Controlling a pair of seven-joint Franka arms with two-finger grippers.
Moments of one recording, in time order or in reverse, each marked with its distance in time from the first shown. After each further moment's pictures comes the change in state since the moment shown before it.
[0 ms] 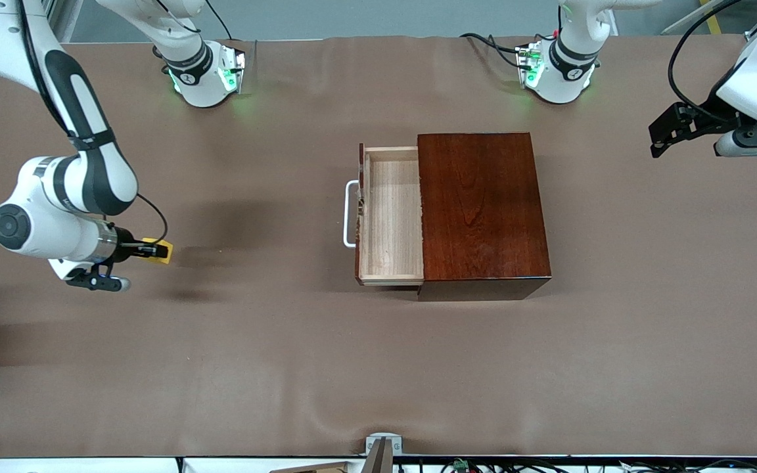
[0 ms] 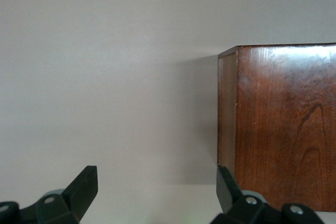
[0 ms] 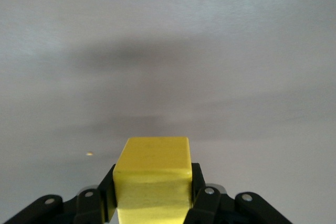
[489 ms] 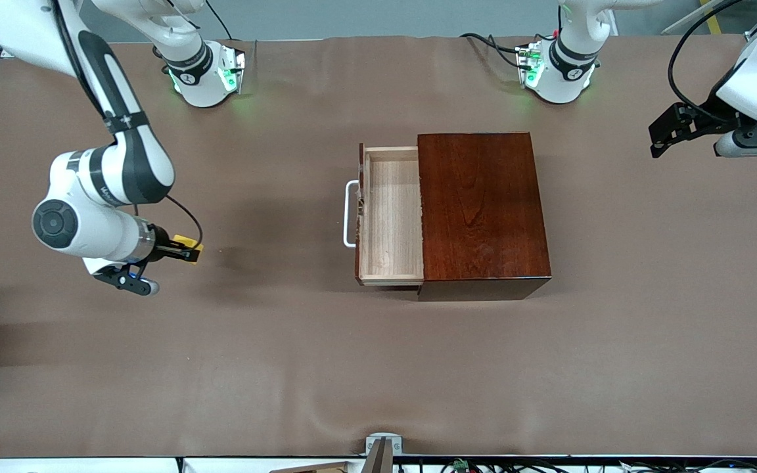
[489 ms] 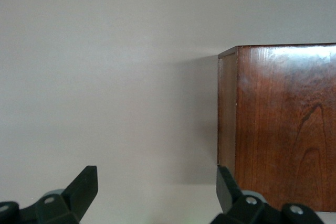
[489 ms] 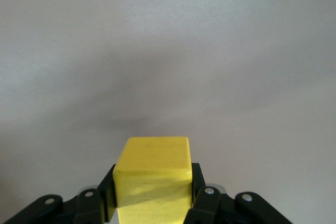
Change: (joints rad) left arm 0.000 0.000 0.000 0.001 0.000 0.000 0.000; right arm 0.161 -0.023 0.004 0.103 0.002 -0.115 0.392
